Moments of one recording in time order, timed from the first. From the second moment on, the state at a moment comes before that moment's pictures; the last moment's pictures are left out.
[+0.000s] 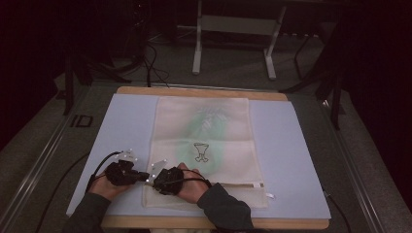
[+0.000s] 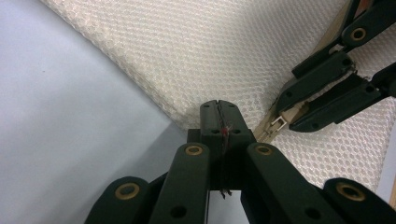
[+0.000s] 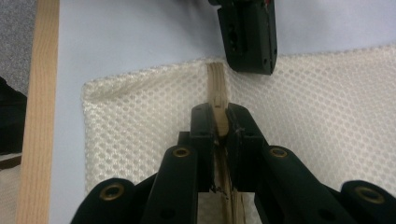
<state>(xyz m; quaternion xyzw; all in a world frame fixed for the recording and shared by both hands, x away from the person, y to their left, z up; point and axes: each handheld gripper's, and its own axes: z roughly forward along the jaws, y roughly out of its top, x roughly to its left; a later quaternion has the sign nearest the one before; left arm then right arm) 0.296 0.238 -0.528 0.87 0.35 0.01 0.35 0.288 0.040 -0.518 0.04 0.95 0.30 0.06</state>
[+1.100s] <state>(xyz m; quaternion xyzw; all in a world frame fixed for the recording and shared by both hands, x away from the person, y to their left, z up) 0.296 0.238 -0.528 0.87 0.35 0.00 0.35 0.290 0.015 -0.516 0.05 0.95 0.29 0.05</state>
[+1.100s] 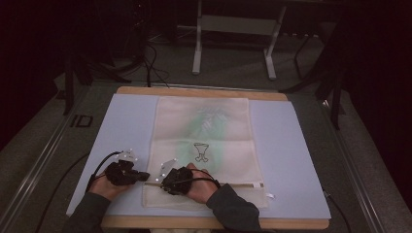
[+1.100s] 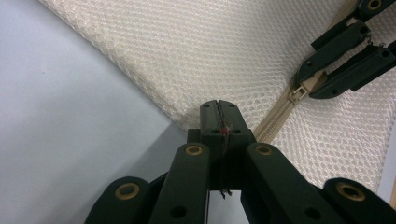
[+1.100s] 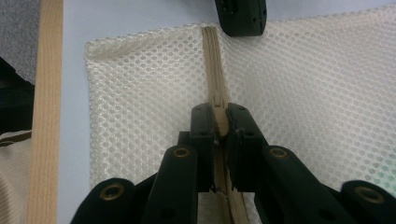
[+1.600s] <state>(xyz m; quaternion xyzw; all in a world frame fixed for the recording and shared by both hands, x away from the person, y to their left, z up) 0.296 0.238 -0.529 0.87 0.34 0.01 0.35 0.289 0.005 -0.515 0.05 0.95 0.29 0.05</state>
